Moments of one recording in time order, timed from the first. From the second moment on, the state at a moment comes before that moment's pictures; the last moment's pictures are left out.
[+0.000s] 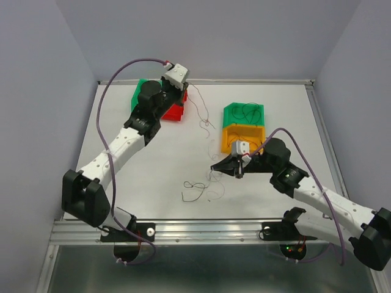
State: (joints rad) left arm -0.45 1.40 1.22 0.21 0.10 0.14; right arm 0.71 0.97 0.61 0.27 -0.80 -0.22
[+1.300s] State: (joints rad) left arm -0.72 1.88 1.51 0.32 0.25 0.09; right arm 0.71 0.21 0.28 0.63 0.04 0.17
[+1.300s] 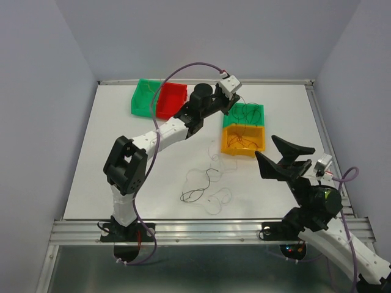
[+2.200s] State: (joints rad) left arm -0.85 2.07 1.45 0.31 0.16 0.22; right arm 0.71 0.44 0.34 0.51 0.67 0.26
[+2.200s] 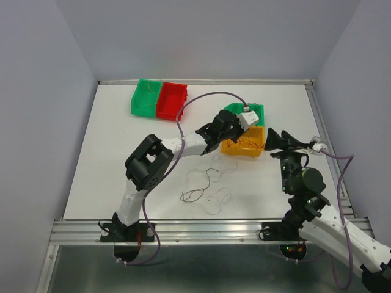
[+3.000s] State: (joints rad) left arm -0.87 1.95 1.41 0.18 -0.04 0.27; right arm 0.71 0.56 0.52 0.30 0.86 0.32
